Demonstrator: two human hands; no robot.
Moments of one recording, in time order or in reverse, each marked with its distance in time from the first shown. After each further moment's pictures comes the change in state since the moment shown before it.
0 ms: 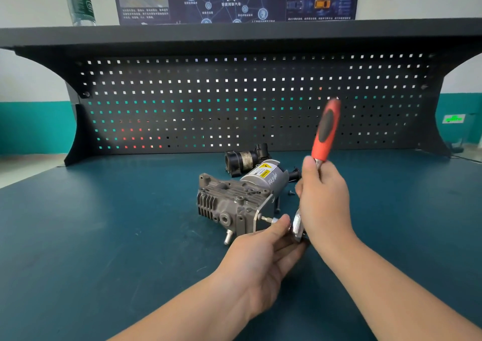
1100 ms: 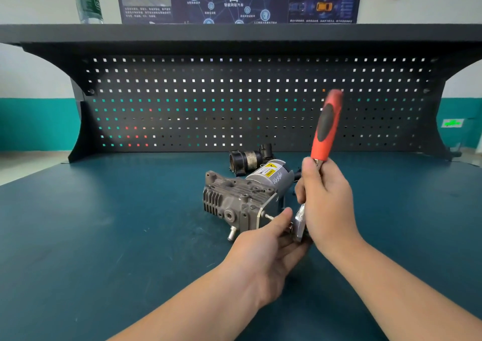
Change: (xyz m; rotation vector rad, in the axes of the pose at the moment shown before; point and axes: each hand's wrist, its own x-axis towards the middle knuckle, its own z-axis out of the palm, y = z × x) left_hand -0.004 0.009 0.000 -0.012 0.051 -0.029; right_hand -0.011 -0.003 0.002 0.152 -0.098 -0.202
